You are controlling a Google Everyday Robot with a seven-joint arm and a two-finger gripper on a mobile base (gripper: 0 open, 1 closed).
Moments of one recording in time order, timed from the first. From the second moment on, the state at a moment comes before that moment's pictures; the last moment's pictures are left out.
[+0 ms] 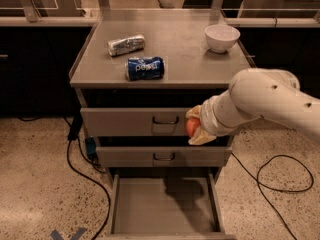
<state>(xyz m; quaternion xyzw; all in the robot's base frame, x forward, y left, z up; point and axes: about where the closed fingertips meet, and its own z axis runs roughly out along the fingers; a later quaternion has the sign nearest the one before) 0.547 -0.108 0.741 -0.73 0.63 -0.02 0.27</state>
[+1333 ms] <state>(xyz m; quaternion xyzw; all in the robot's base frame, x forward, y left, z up) 0.566 -0.081 0.872 -0.76 0.58 -0.09 0.28</state>
